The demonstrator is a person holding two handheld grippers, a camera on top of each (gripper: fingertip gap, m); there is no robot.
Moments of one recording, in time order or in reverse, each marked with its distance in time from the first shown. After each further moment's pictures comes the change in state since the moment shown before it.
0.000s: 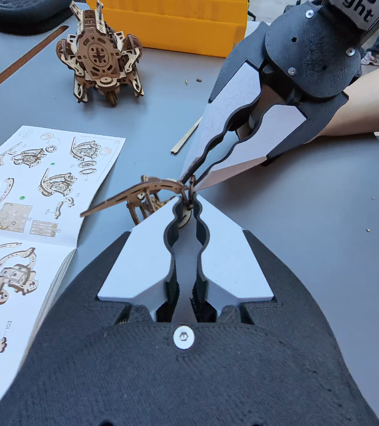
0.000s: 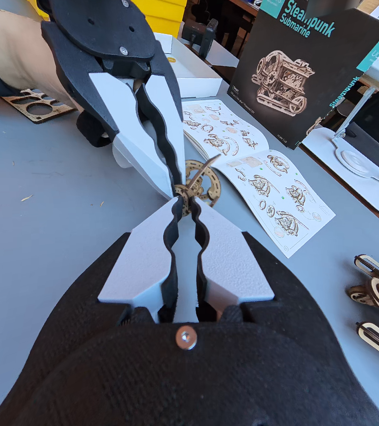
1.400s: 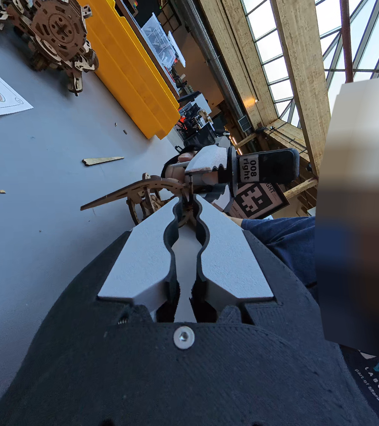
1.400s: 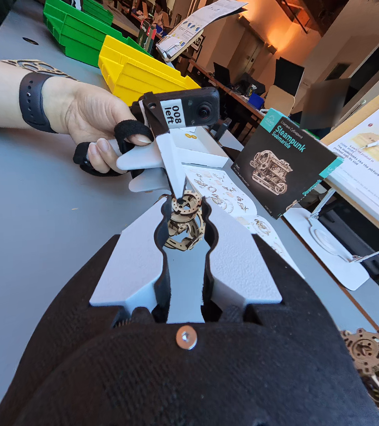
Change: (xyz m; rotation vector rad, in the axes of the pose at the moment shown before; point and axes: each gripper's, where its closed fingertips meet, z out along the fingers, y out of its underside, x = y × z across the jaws) left arm 0.038 -0.053 -0.027 0.346 0.451 -0.838; right arm -0.014 -0.053 -0.046 0.275 -0.080 -0.200
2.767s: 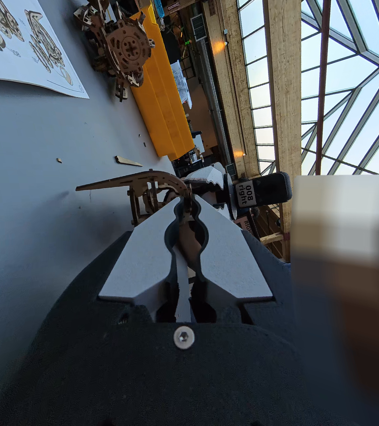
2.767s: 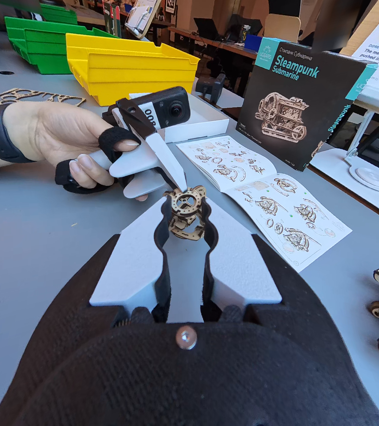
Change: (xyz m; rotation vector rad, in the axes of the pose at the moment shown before) left arm -0.033 -0.012 -0.009 0.157 -0.013 -0.275; right arm 0.008 0.030 0.015 -0.103 0.021 0.316
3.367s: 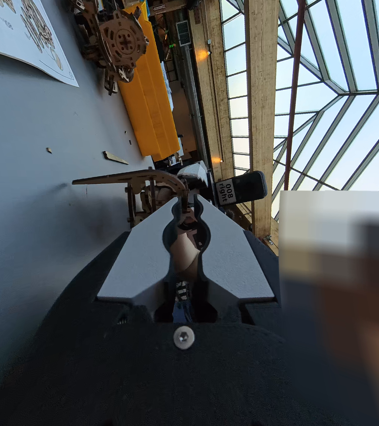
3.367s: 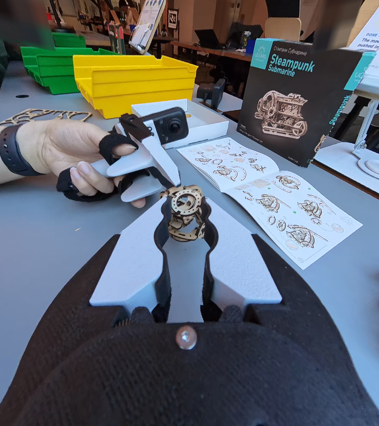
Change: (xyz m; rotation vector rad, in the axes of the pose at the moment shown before) left arm 0.004 -0.002 0.002 0.017 0.087 -0.109; right arm 0.007 0.000 -0.003 0.038 -0.028 0.075
